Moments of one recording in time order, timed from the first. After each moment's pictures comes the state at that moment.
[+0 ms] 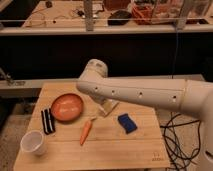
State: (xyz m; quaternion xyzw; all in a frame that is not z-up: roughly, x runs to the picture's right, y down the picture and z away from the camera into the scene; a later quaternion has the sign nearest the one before) arm -0.007 0.060 0.731 -0.20 -0.02 -0.32 0.93
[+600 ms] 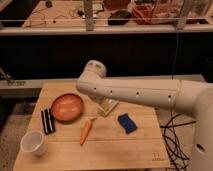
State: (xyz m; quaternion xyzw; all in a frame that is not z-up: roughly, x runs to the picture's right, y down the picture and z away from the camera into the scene) arm -0.023 0.053 0.750 -0.18 -0.04 -0.34 0.92
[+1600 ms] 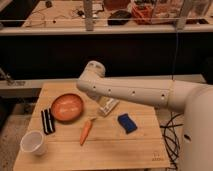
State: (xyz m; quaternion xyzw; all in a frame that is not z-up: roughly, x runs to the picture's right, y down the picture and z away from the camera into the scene) arm -0.041 0.045 0.783 -0.16 -0.08 -0.38 0.91
